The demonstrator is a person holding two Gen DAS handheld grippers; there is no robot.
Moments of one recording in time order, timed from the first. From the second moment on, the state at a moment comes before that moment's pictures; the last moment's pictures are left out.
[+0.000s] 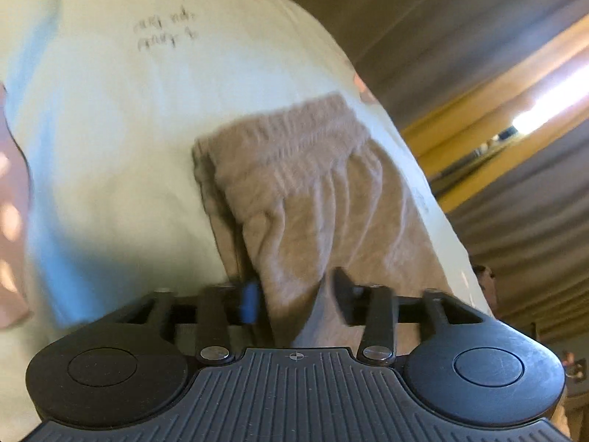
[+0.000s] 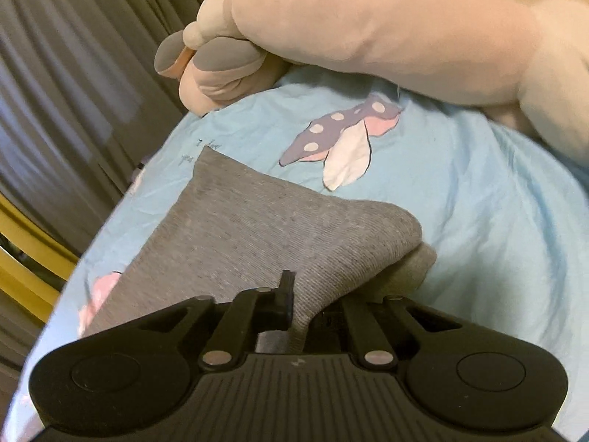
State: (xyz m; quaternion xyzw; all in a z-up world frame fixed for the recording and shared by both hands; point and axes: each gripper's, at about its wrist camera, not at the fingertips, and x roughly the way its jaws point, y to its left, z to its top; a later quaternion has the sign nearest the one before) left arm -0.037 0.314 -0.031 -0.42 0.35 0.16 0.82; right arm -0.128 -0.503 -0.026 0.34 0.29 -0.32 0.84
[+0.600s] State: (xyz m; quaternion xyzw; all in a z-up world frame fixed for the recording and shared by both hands) left arm -0.002 0.135 0.007 -0.25 0.43 0.02 0.87; right arm -0.179 -0.530 -0.045 0.45 0.24 -0.30 0.80
